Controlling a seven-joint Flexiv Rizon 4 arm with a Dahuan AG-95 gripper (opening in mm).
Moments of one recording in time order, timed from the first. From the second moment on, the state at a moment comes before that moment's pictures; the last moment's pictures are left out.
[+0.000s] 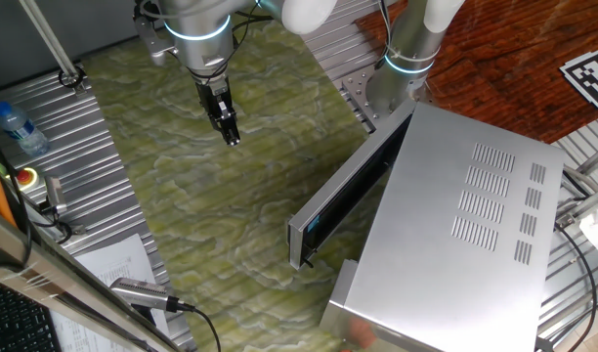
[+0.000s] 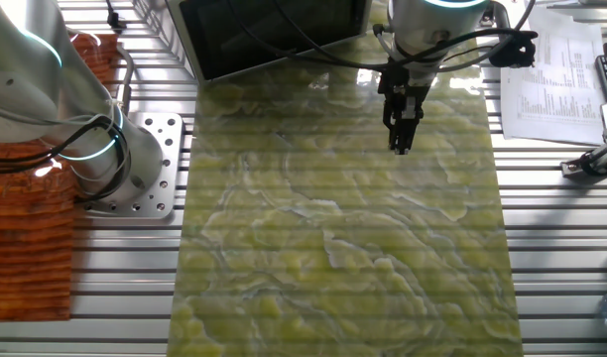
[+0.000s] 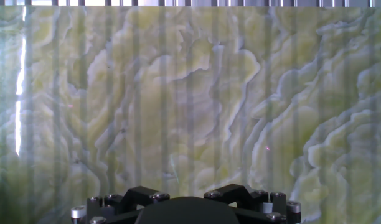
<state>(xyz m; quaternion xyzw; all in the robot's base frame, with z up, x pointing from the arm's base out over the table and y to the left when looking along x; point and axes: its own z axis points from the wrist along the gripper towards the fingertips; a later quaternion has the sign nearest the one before) 0.500 0.000 0.170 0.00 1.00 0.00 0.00</state>
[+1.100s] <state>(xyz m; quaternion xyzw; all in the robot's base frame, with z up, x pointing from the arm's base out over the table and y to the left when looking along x) 0.500 0.003 0.172 -0.10 0.99 -0.08 -0.02</state>
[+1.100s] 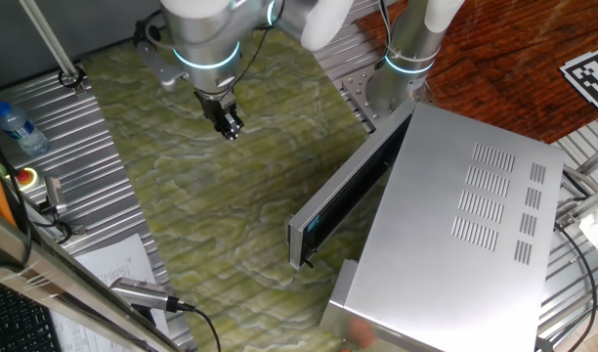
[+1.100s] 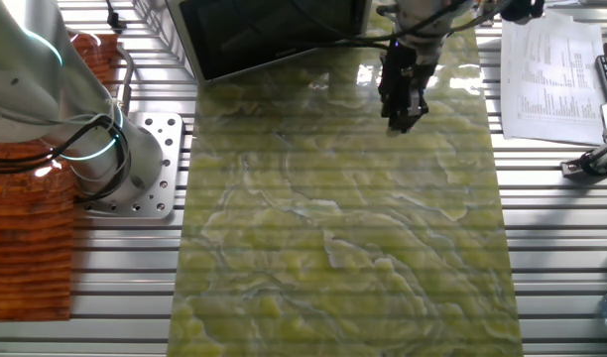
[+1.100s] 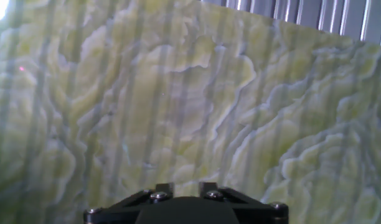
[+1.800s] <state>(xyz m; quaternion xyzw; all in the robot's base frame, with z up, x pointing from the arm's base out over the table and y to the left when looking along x) 0.507 0.014 0.184 -0.13 0.99 0.04 -0.02</state>
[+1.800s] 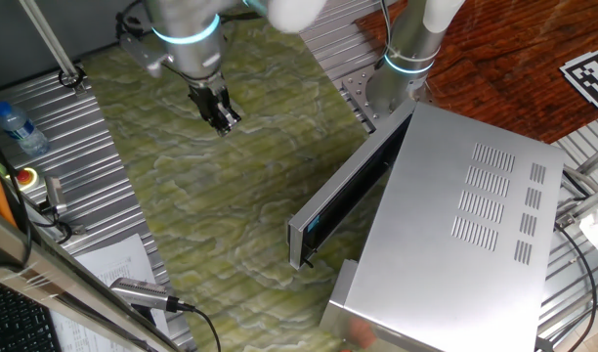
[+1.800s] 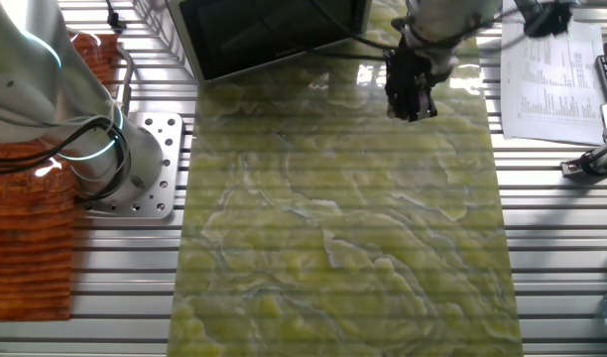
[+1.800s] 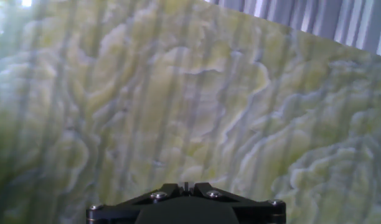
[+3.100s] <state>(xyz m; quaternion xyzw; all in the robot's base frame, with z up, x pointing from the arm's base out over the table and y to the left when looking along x) 0.517 0.037 0.184 -0.01 1.00 0.05 -0.02</state>
